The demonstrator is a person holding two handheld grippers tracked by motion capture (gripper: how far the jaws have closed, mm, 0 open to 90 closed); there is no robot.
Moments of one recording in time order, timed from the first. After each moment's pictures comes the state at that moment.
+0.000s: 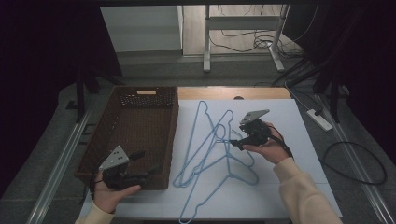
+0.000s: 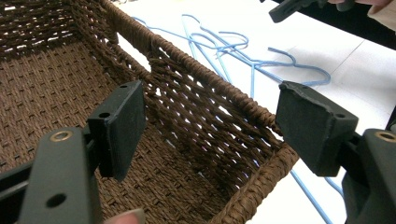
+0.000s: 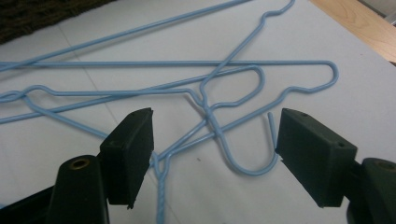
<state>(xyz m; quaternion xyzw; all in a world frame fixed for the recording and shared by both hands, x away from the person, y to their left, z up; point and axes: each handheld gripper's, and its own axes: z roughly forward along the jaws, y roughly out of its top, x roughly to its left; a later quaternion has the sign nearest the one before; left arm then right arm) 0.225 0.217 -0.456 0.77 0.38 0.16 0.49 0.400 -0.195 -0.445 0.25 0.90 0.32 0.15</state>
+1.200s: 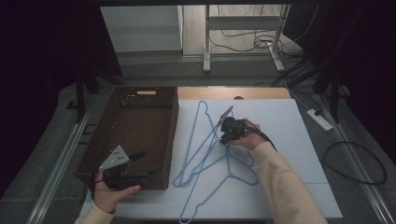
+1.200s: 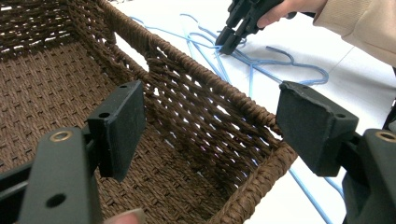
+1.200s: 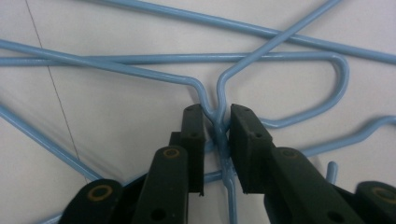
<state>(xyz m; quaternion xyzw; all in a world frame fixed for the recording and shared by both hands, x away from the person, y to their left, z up) 0.225 0.217 -0.455 0.77 0.38 0.15 0.49 0.460 -0.138 -0.500 0.15 0.97 0.18 0.06</state>
